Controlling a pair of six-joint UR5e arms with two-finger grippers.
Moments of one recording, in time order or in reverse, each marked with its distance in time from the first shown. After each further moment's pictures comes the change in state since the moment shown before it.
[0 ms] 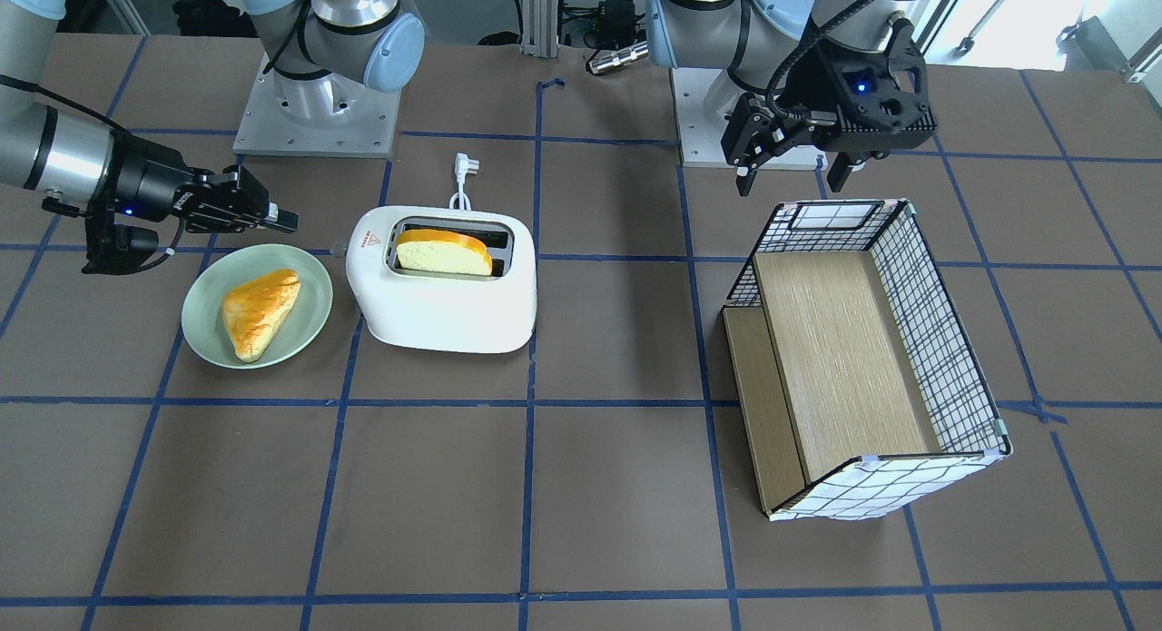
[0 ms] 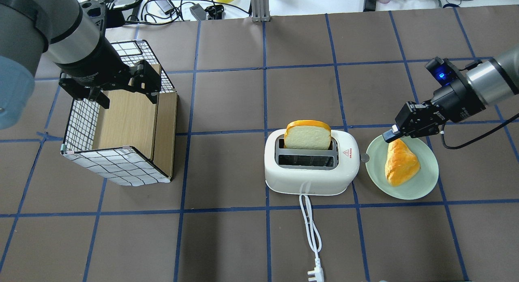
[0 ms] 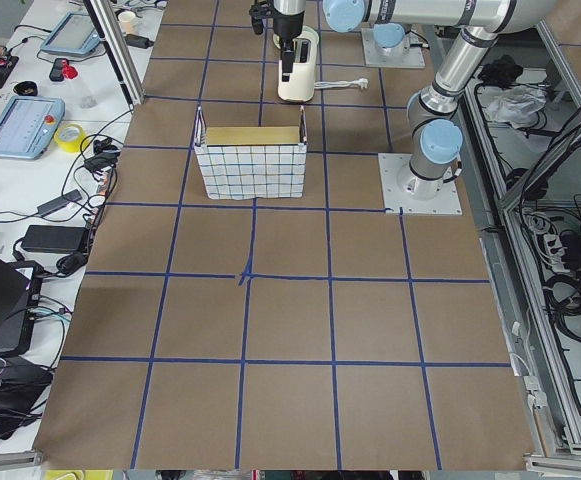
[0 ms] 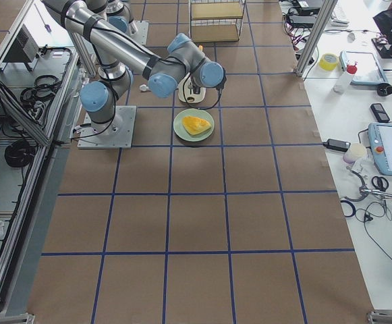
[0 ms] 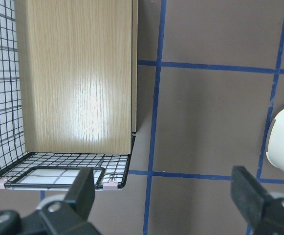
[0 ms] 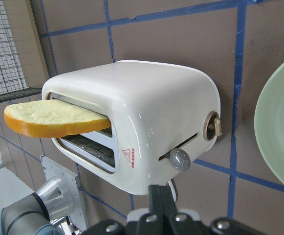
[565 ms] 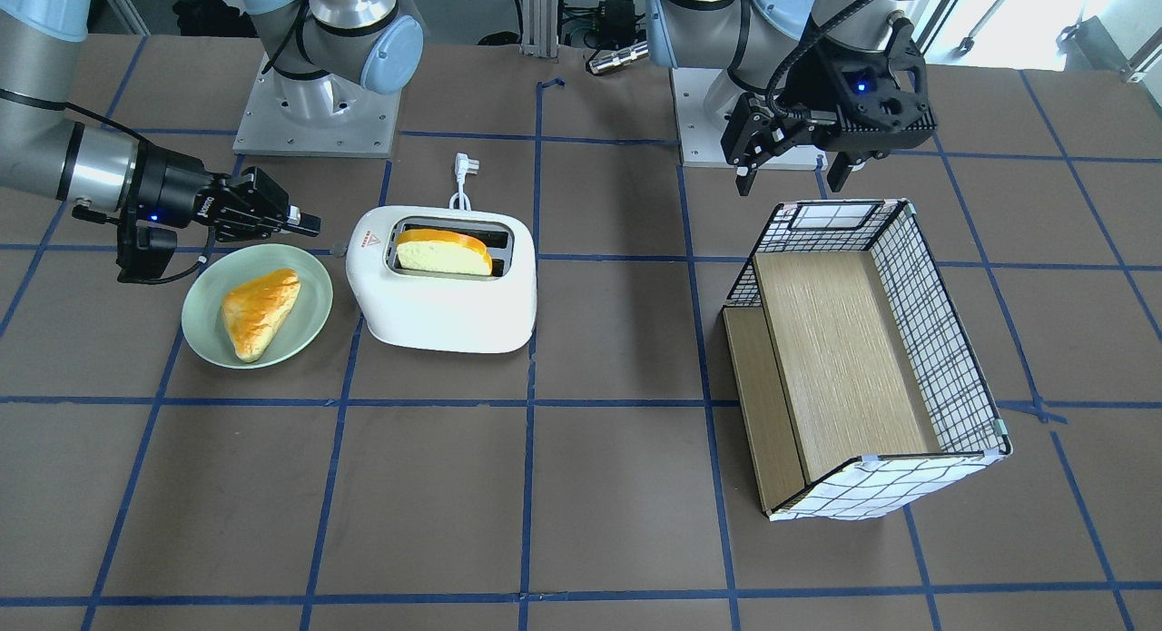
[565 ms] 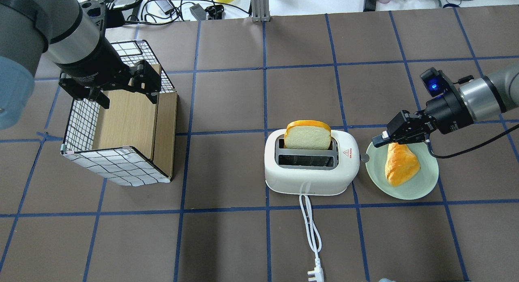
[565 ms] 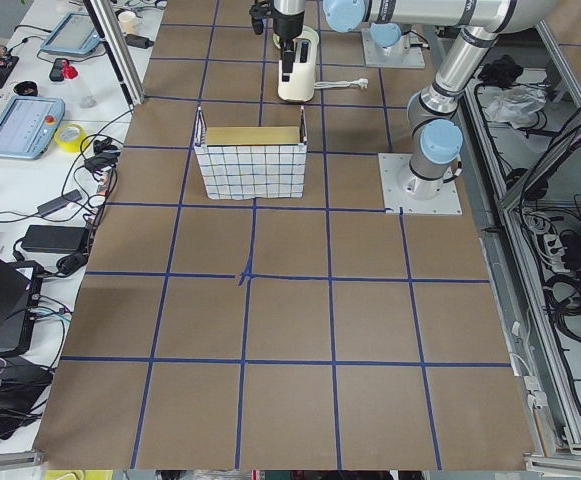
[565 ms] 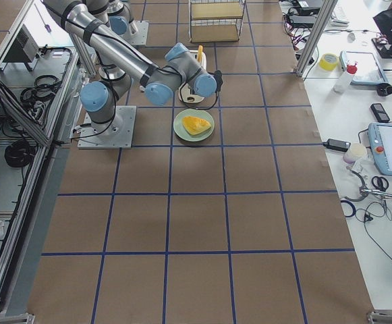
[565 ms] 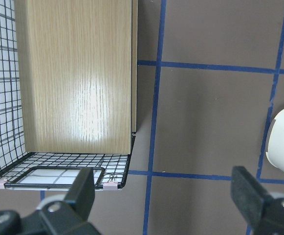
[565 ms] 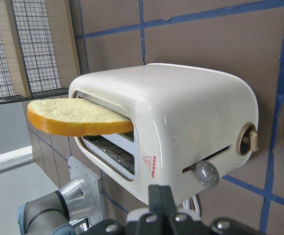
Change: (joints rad) left arm 0.000 0.000 0.000 0.000 0.000 0.000; right arm -0.024 0.012 0.070 -0.001 0.091 -0.115
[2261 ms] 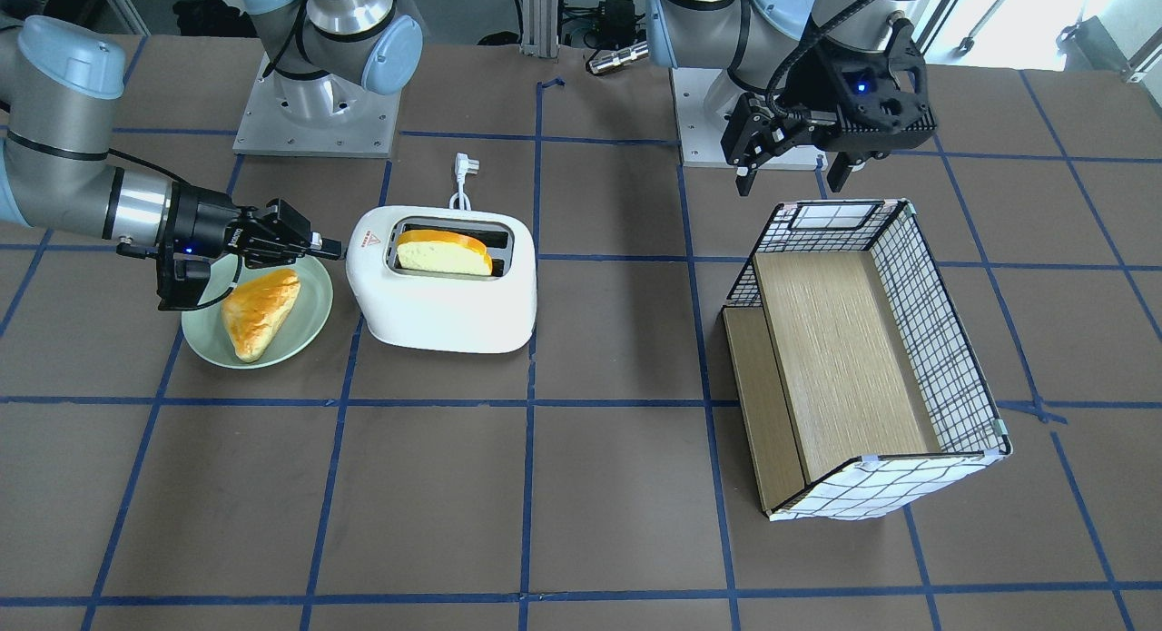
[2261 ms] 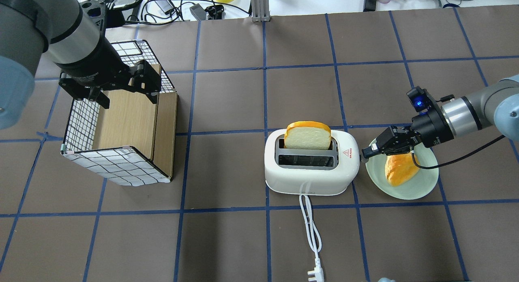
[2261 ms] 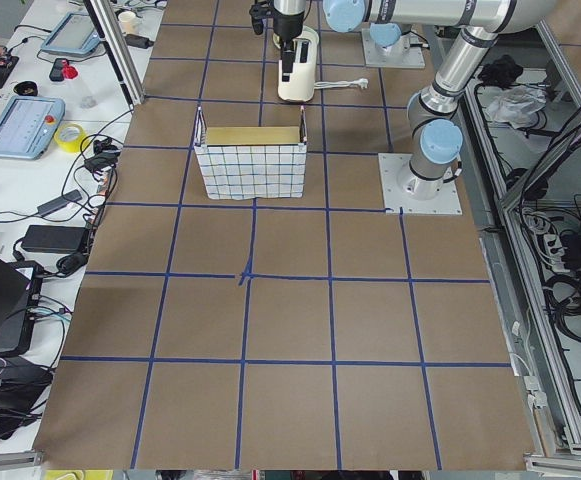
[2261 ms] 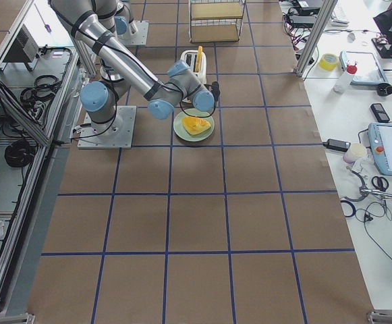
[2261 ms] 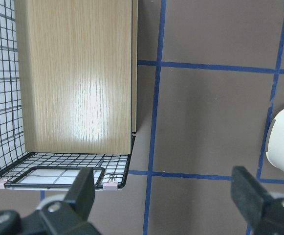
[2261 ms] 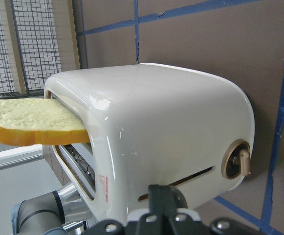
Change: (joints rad) left arm 0.000 0.000 0.000 0.000 0.000 0.000; right arm -0.002 0.078 0.087 -0.110 0.024 -0.061
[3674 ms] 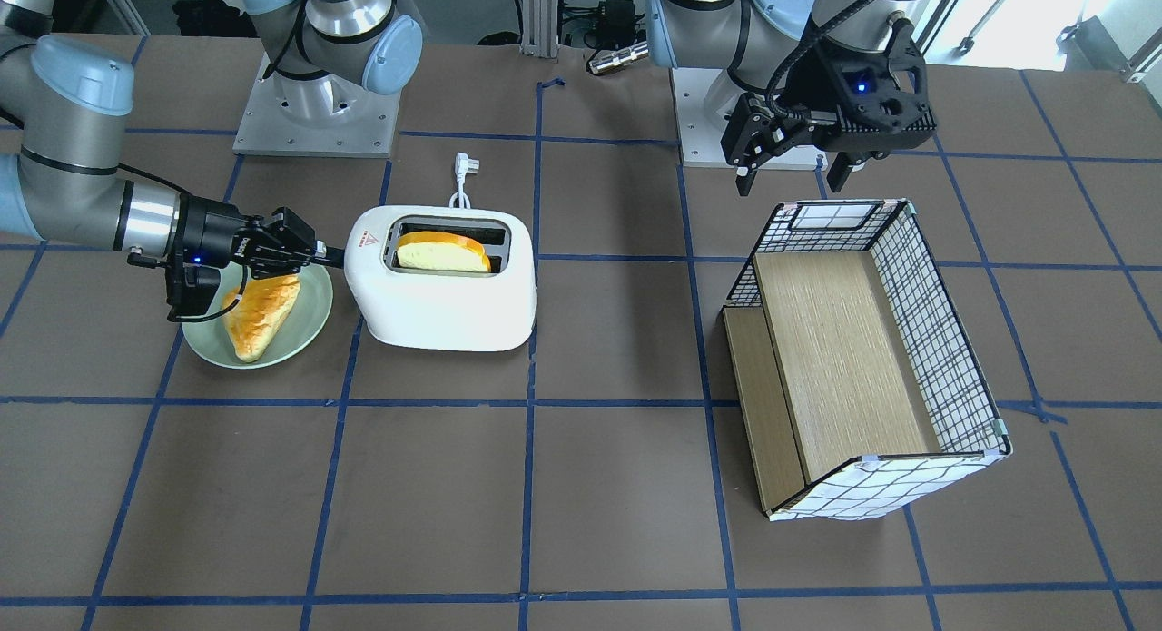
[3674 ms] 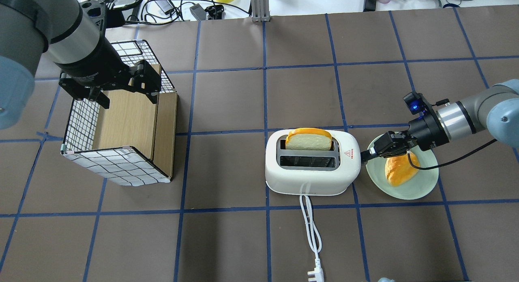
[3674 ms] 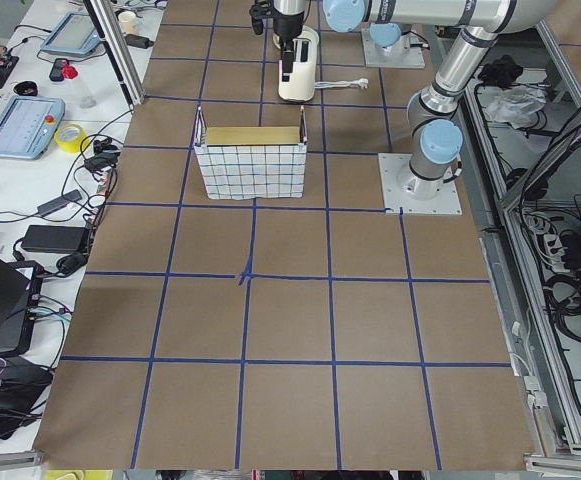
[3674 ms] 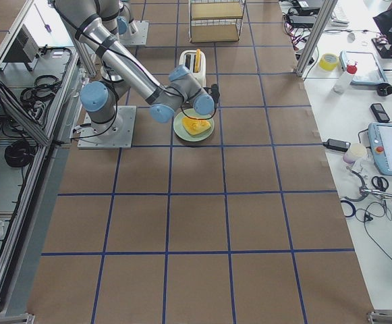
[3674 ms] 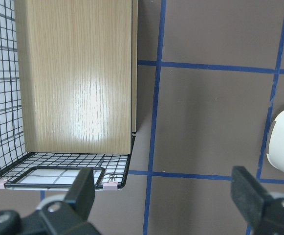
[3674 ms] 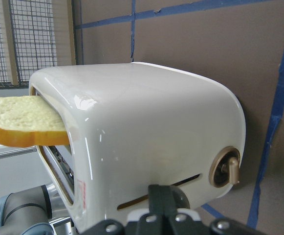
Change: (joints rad) left arm 0.000 0.000 0.000 0.000 0.000 0.000; right arm 0.000 0.035 0.021 -0.050 -0.010 -0.061
